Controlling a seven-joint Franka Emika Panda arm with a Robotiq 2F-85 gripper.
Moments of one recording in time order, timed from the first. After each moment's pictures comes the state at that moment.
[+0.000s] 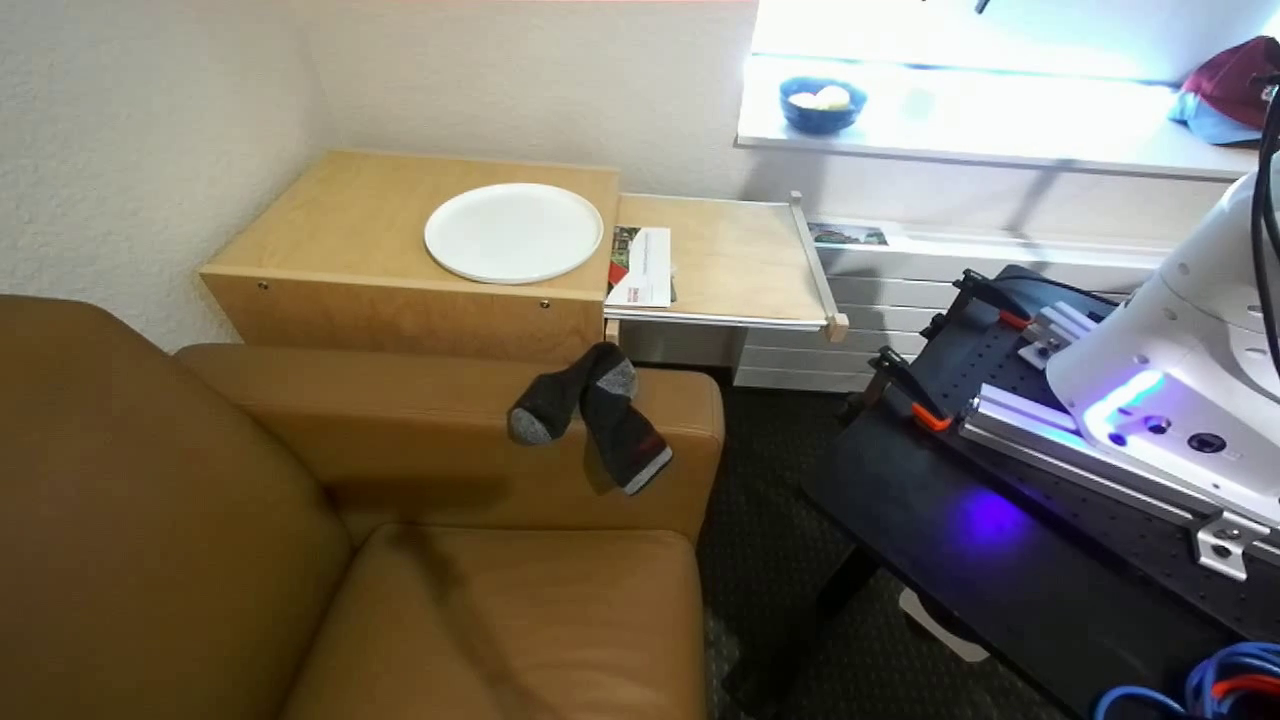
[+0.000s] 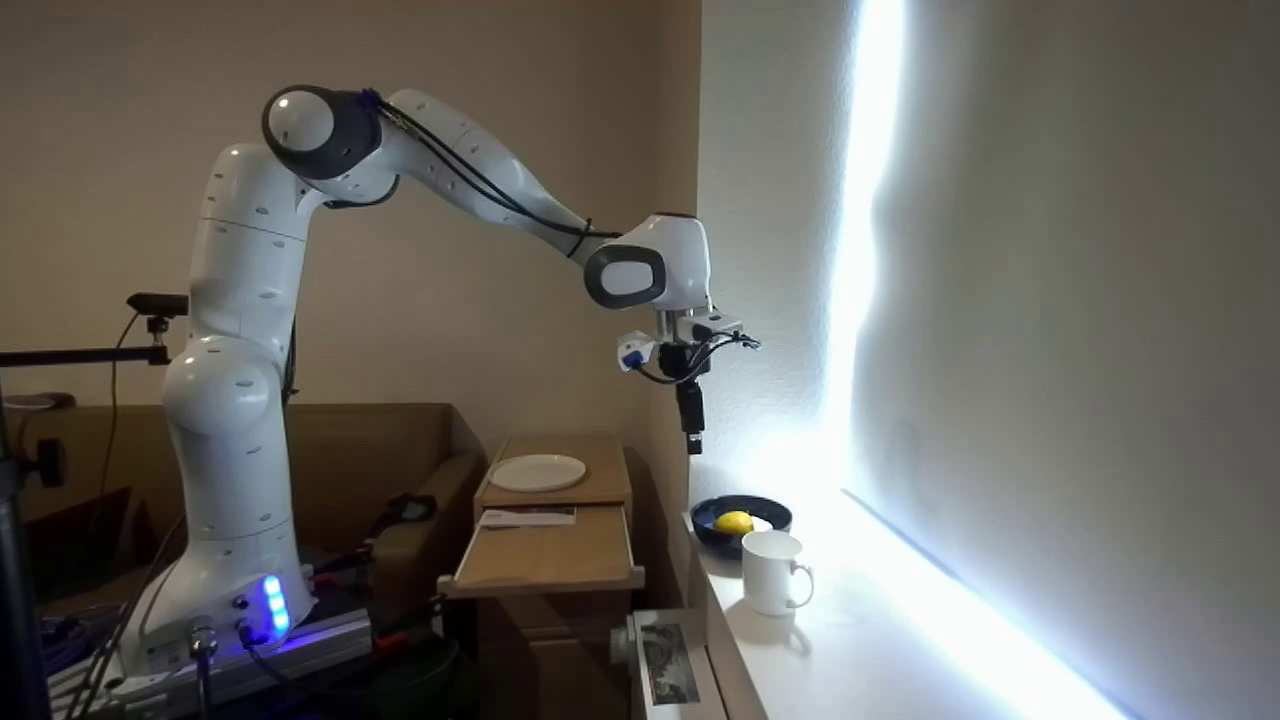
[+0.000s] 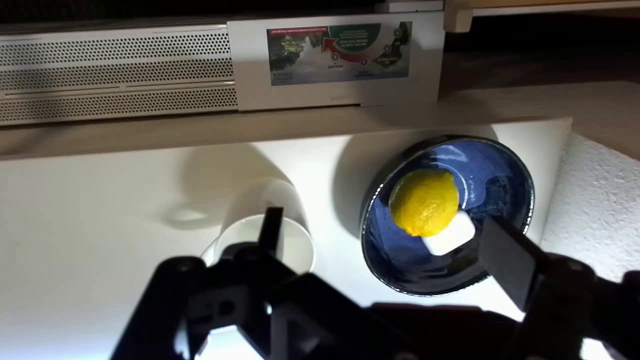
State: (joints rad) arm -0.35 0.21 -0.40 -1.98 0.22 2.30 -0.03
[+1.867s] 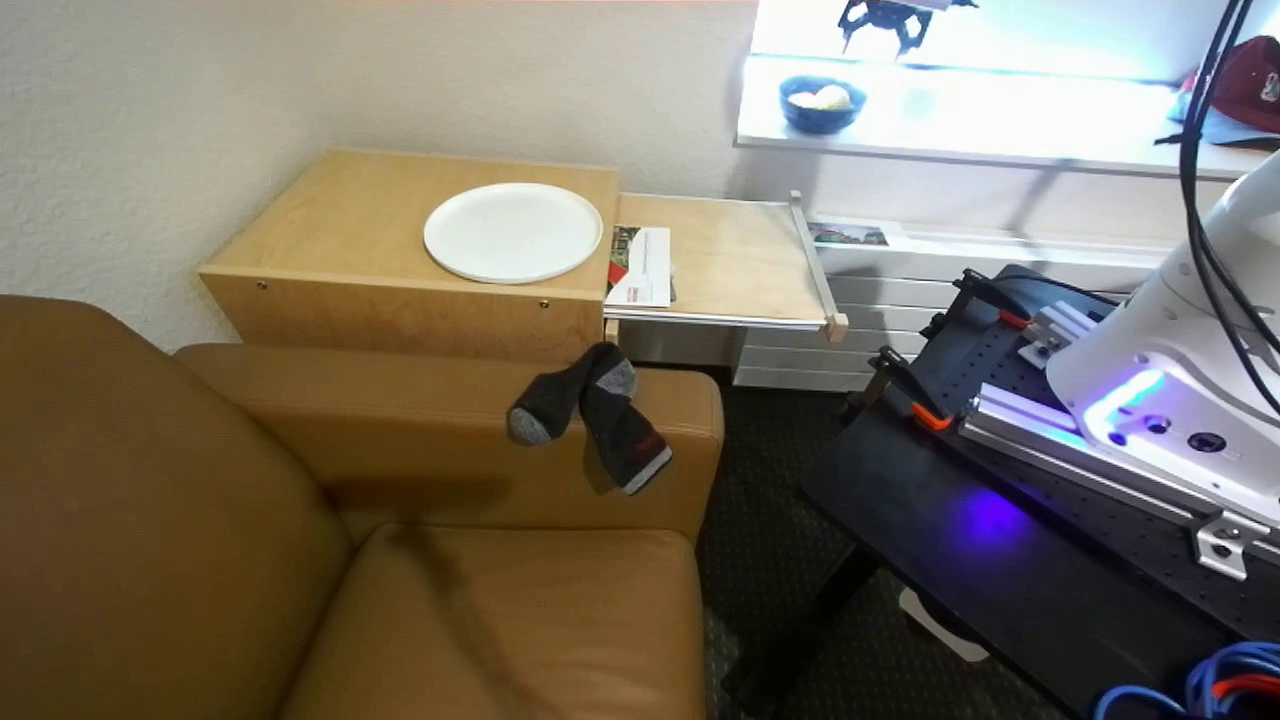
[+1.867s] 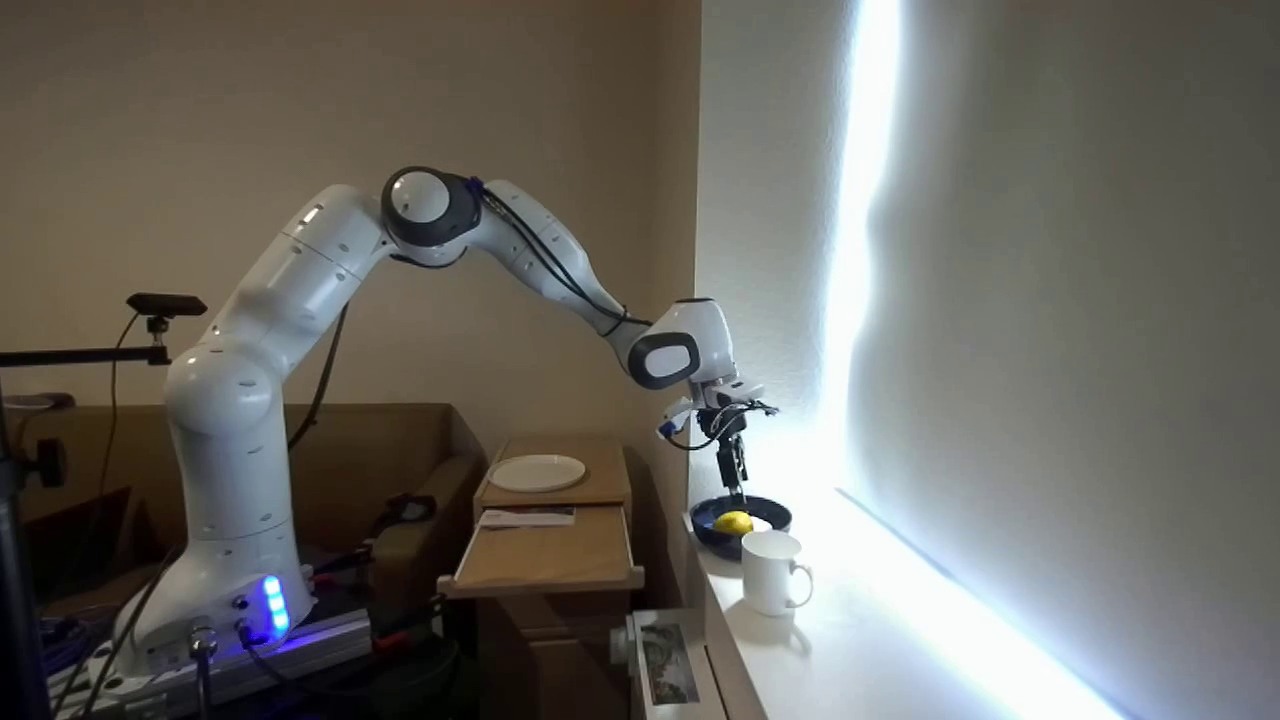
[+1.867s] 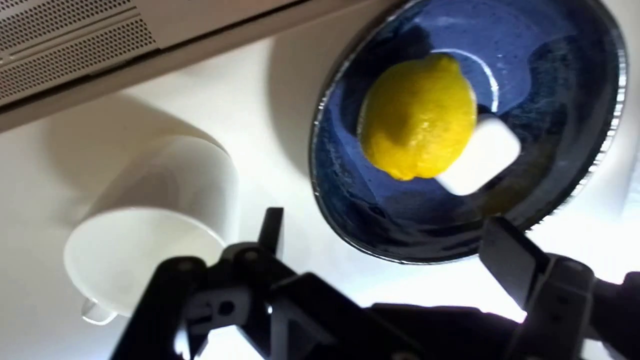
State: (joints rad) arm -0.33 0.60 -0.32 -1.75 0.21 2.61 0.37
